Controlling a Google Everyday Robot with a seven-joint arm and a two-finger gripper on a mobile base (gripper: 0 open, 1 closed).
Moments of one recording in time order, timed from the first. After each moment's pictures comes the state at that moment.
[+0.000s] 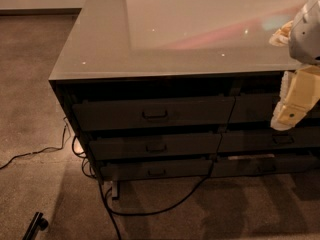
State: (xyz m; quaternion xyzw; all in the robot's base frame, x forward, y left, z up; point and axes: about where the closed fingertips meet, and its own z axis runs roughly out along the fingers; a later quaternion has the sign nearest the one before) arm 0.438 -0.217 0.976 -0.60 0.78 -0.03 0.16
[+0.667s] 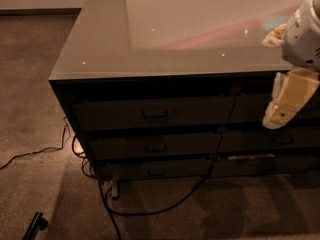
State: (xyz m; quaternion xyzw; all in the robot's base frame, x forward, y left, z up) arm 0.450 -0.210 0.966 -0.61 0.77 -0.03 0.18
